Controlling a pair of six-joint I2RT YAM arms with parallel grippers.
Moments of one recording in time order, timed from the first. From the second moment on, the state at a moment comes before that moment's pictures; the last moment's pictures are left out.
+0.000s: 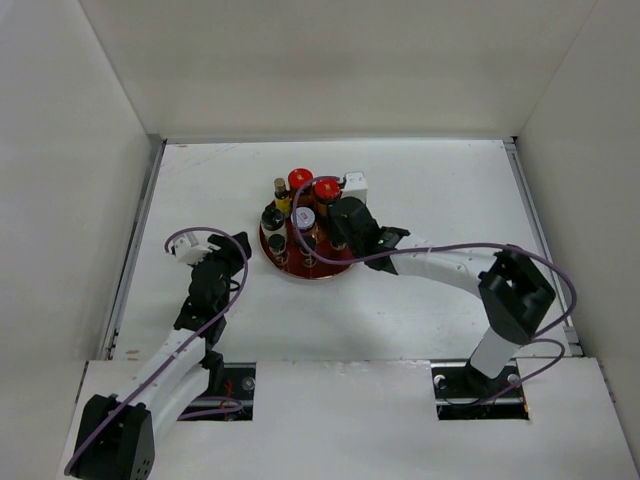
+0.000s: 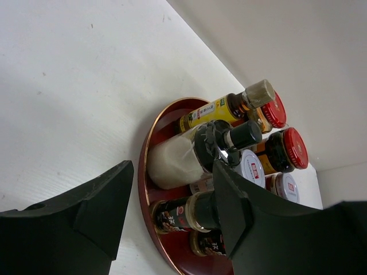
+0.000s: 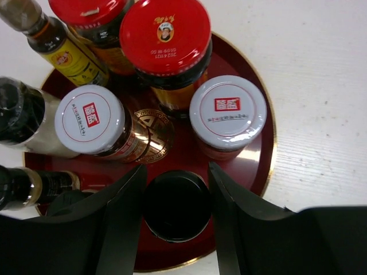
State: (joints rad) left arm -0.28 0.76 0.16 0.47 -0.37 -0.85; right arm 0.85 1.68 1.14 0.01 0.54 0.41
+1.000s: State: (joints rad) left arm -0.26 0.90 0.16 0.46 -0.37 -0.88; right arm 0.83 1.39 0.94 0.15 0.60 0.37
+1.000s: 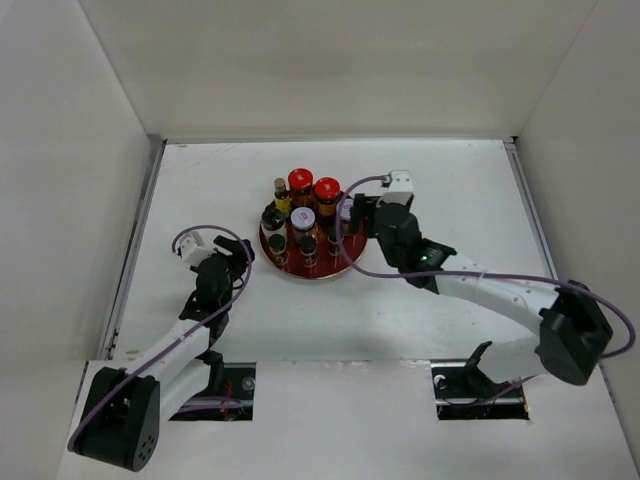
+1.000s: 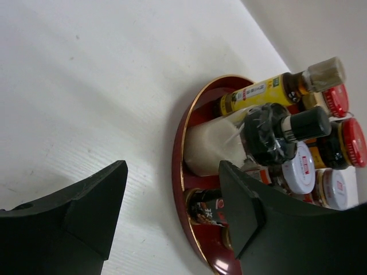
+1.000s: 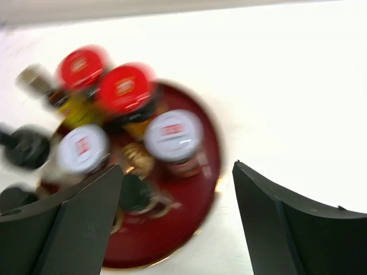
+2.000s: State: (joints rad) left arm -0.22 0.87 0.36 0.19 -0.35 -0.86; right arm 0.60 1.30 0.56 0.33 0.49 0.69
